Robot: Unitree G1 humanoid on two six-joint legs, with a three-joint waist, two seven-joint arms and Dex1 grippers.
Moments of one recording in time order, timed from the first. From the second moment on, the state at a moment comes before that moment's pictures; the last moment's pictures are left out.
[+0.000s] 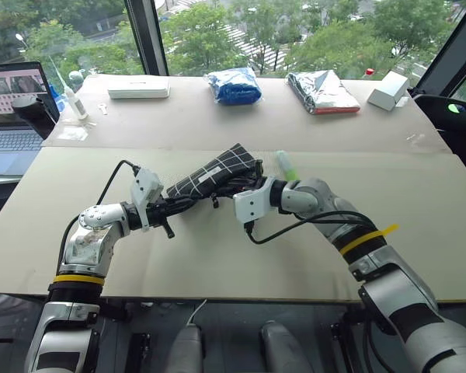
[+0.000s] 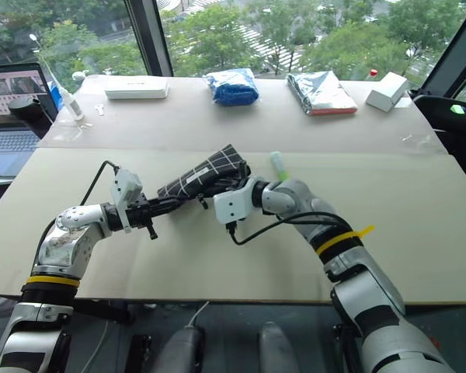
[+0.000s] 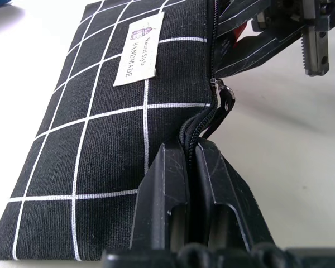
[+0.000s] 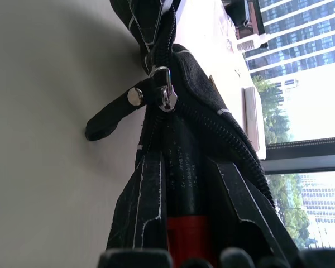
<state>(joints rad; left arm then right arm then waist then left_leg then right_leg) -0.46 0.56 0.02 0.22 -0.34 0.24 -1.04 -0.89 -0.38 0.47 0.56 -0.55 -0.58 0.54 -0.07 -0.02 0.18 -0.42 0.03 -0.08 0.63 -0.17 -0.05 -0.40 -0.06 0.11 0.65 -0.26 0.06</state>
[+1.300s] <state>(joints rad) -0.43 0.54 0.03 0.20 -0.36 0.27 -1.02 -0.82 -0.41 0.07 0.59 0.08 0.15 0.58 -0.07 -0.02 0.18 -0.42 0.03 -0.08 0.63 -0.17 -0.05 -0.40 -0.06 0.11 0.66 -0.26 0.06</state>
